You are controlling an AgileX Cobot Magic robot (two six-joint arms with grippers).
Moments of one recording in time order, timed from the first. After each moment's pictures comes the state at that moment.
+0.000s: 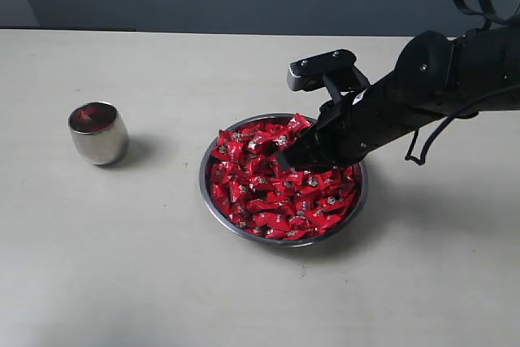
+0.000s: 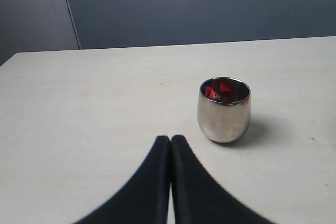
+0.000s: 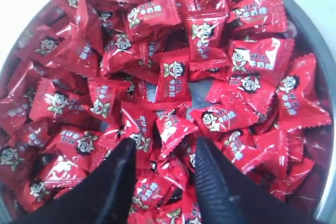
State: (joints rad) left arm 0.12 0.00 0.00 0.05 0.29 -0.02; right arm 0.64 1.75 -0.94 0.53 0.38 -0.49
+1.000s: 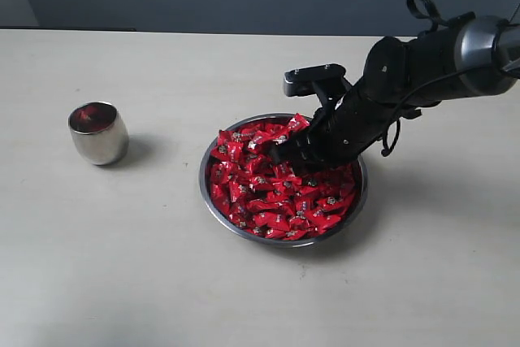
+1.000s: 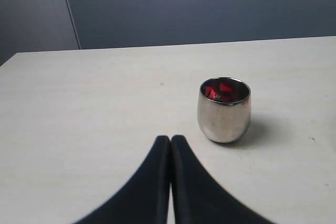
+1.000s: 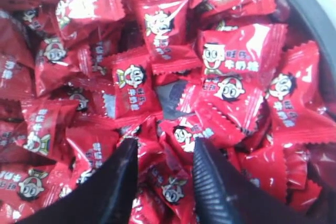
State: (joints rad) left arm 0.12 0.00 0.00 0.05 0.29 -0.02; right arm 0.62 1.93 -1.08 0.41 0.46 -0.29
